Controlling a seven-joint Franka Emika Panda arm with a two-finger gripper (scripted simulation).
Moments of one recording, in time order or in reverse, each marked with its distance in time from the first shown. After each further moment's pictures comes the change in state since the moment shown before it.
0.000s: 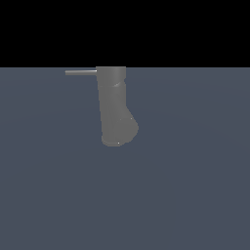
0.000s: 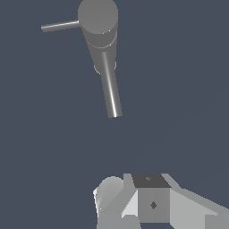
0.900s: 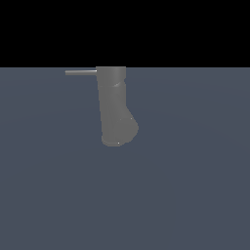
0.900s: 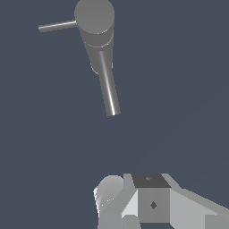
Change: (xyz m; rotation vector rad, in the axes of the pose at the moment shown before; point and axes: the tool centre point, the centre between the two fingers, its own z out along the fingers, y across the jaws) arm -0.007 -0.003 -0.006 -0.022 0.003 0.025
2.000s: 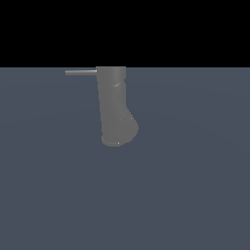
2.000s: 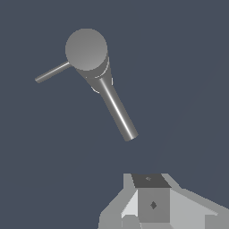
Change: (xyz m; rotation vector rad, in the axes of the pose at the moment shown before) arm 0.080 -0.028 0.016 0.063 -0.018 0.281
